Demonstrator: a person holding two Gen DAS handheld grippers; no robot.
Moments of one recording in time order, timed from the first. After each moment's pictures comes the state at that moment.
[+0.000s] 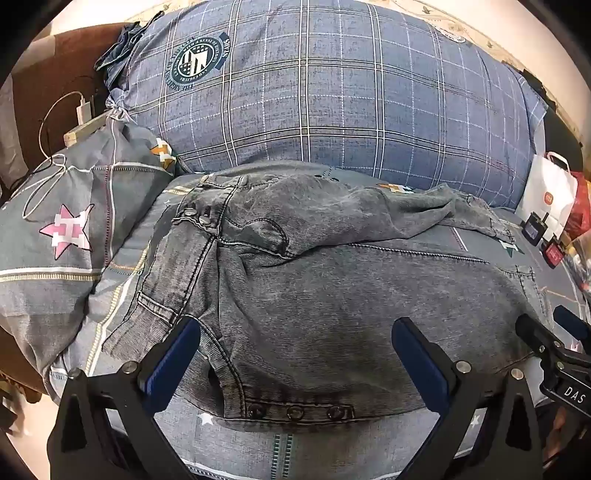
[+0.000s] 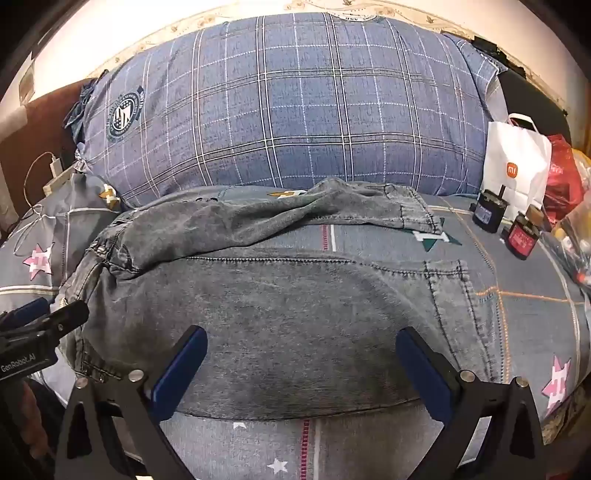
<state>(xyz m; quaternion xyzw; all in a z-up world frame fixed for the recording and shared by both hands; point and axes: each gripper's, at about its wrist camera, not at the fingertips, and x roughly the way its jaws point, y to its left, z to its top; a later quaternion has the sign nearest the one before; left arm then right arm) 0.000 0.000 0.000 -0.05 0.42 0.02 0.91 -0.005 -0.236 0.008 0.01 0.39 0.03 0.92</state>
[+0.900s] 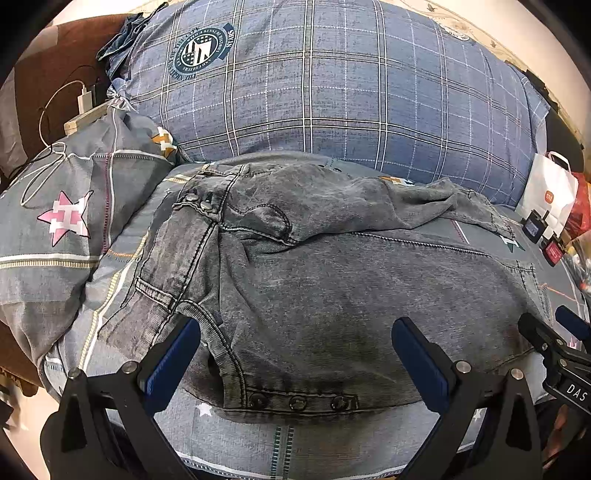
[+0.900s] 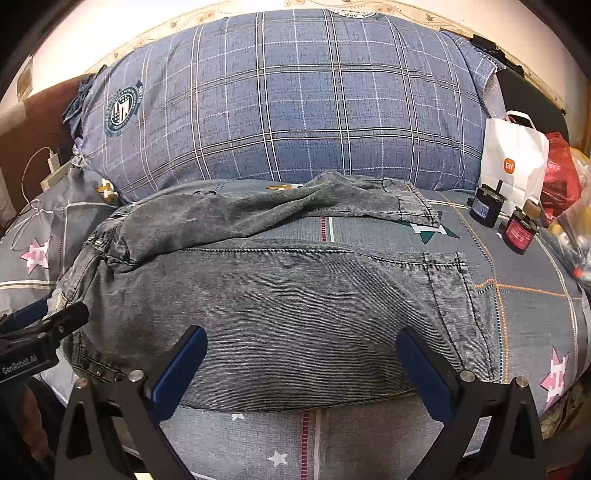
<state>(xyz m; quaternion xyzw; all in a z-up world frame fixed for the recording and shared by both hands) -0.002 0.001 -0.007 -0.05 0.42 0.03 0.90 -0.010 -0.234 0.004 0.01 0.39 0.02 0.92</state>
